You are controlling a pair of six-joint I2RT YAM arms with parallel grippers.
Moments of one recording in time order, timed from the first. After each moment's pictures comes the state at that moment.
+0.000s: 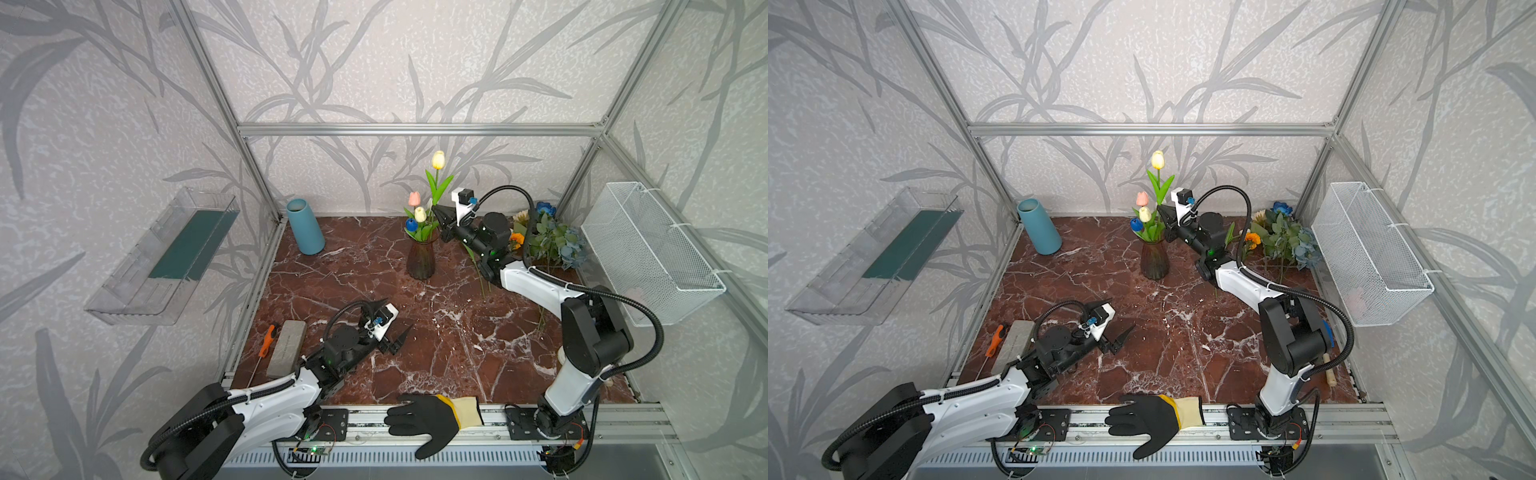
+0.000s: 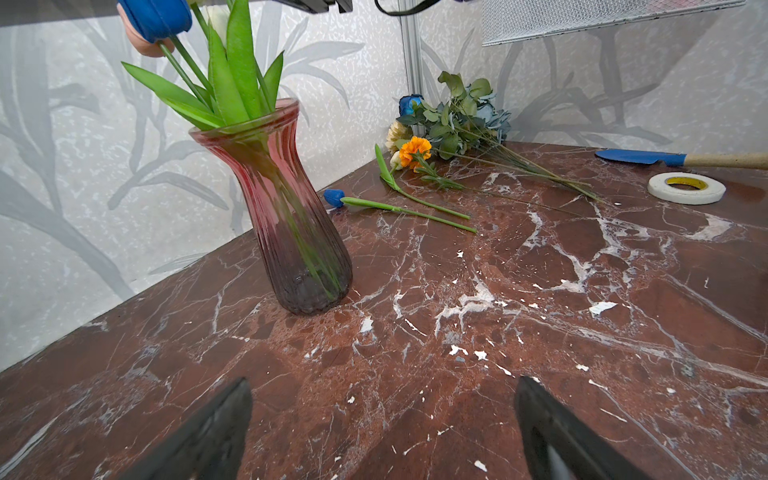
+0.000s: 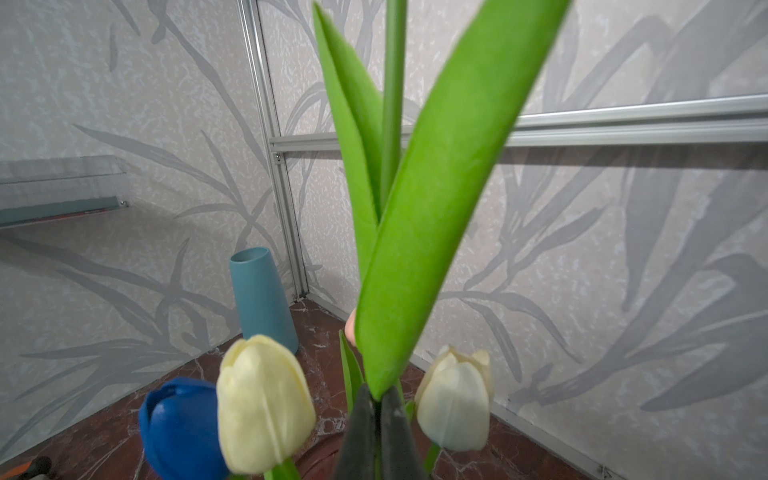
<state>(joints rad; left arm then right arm) -0.78 1.01 0.15 0.74 -0.01 0.19 0.42 1.76 1.18 0.68 -0.33 0.11</state>
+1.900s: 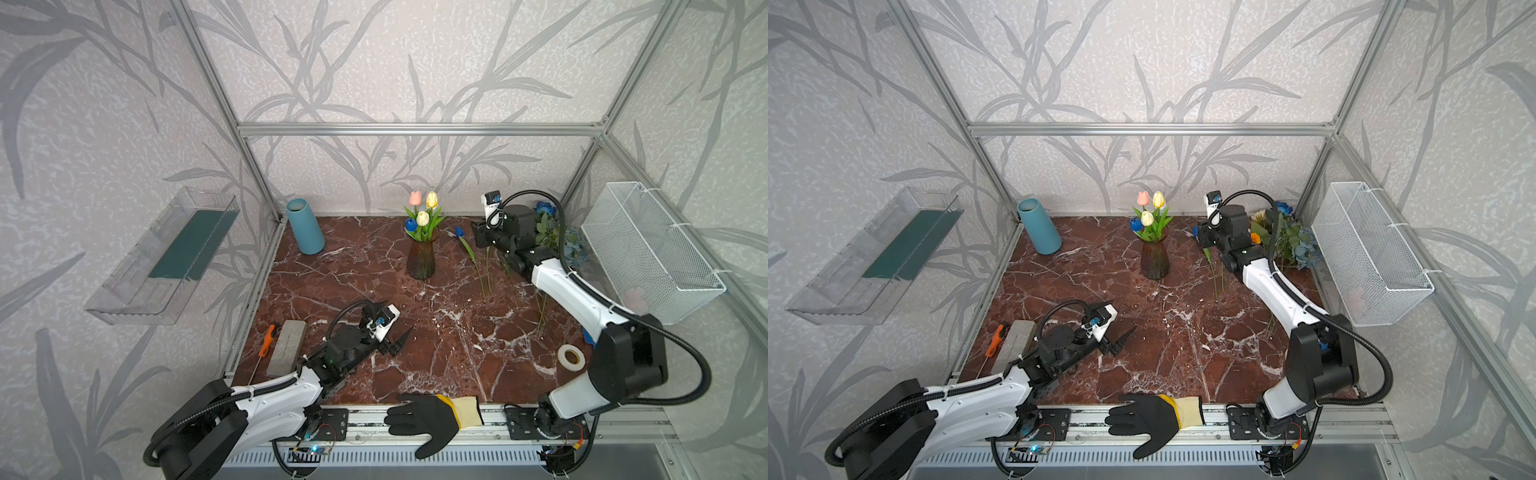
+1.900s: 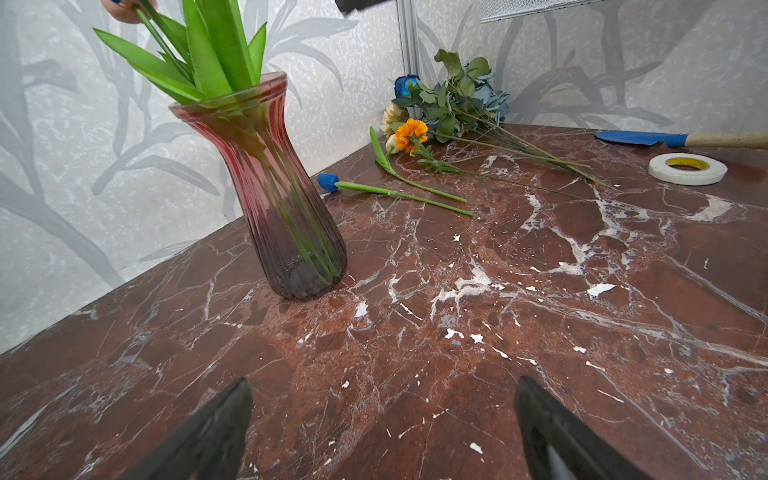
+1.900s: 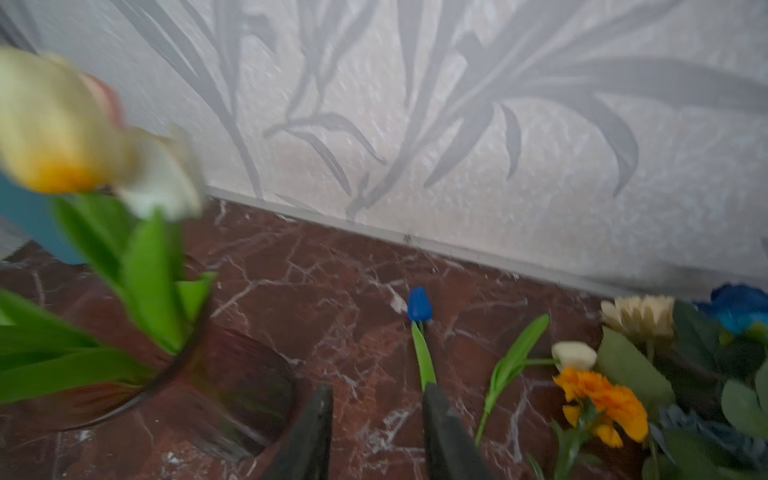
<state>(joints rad) -0.78 1.03 0.15 0.72 -0.01 0.19 0.25 1.62 1.28 -0.13 -0.05 0.04</state>
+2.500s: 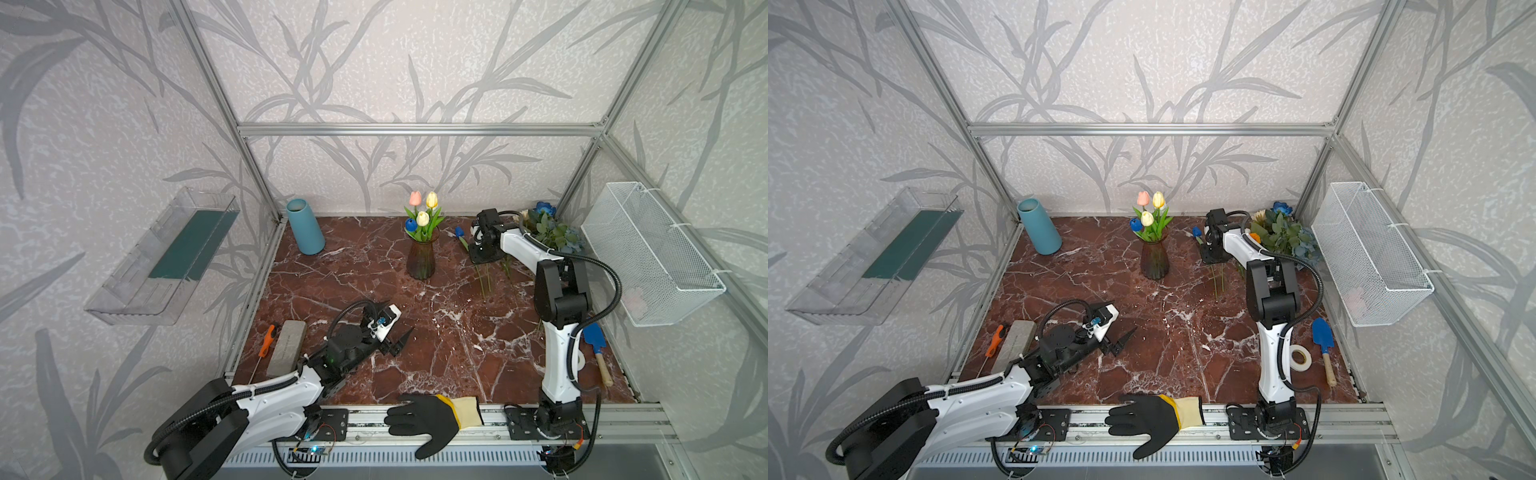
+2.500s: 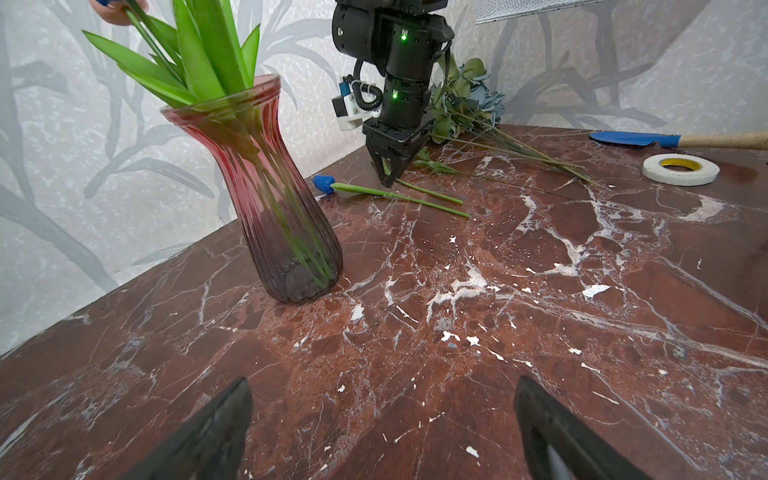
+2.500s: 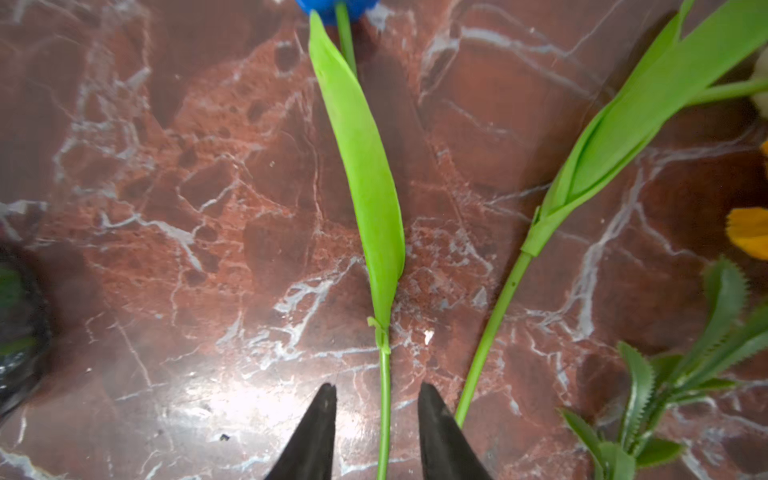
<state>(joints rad) -0.78 1.04 0.16 0.72 0.00 0.19 0.20 2.20 1.75 -0.74 -0.01 0.05</state>
